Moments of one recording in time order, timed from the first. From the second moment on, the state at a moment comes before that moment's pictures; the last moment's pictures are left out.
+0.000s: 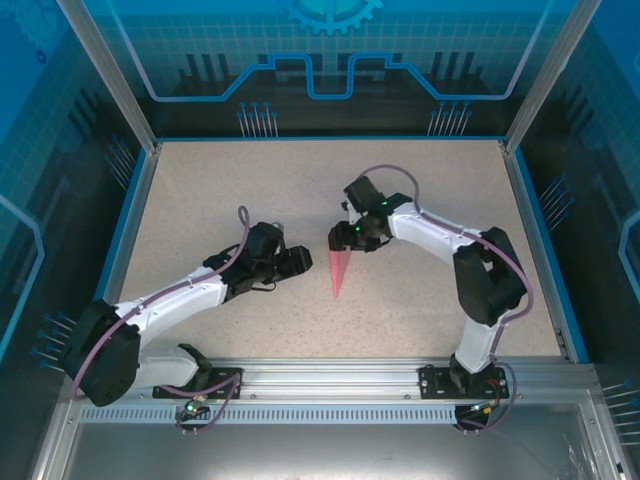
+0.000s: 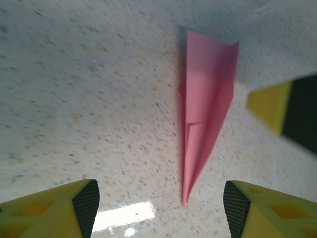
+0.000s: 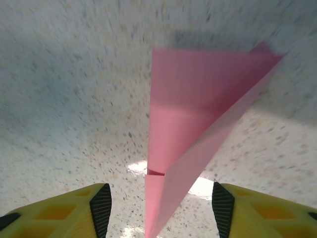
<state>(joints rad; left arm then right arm) -0.59 1.26 0.71 -0.28 0.06 -0.89 0.58 1.83 1.31 -0.68 -0.21 0.51</state>
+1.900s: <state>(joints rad) -0.55 1.13 0.71 -0.40 -0.08 -0.86 0.62 1.54 1.07 -0.70 -0.22 0.46</state>
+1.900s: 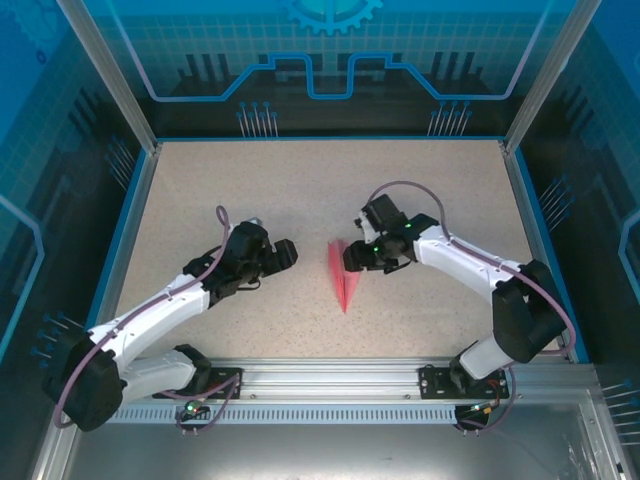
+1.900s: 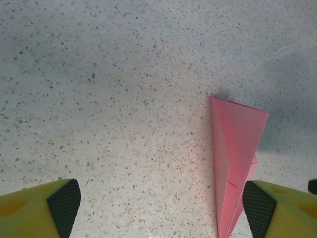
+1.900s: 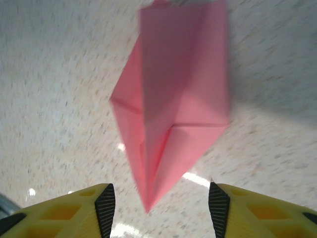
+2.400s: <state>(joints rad) -0.54 1.15 0.71 -0.39 -0.08 -0.86 0.74 1.79 1.16 -0.76 -0.18 0.55</state>
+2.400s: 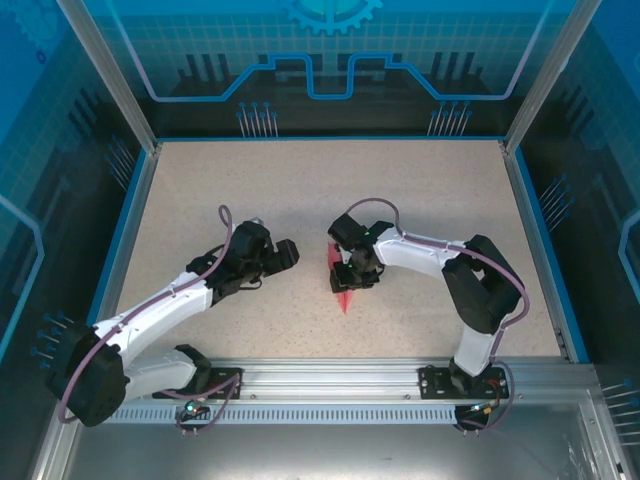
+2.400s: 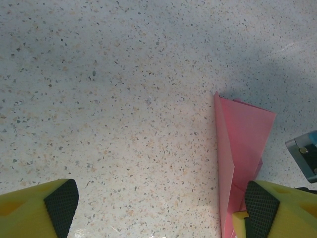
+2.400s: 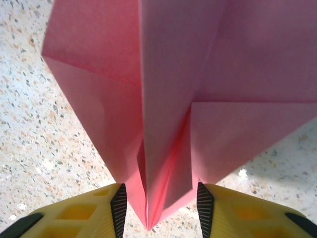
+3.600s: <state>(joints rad) -0.54 1.09 0.73 -0.42 0.03 -0.69 0.47 2.30 1.89 -1.07 0.00 0.44</state>
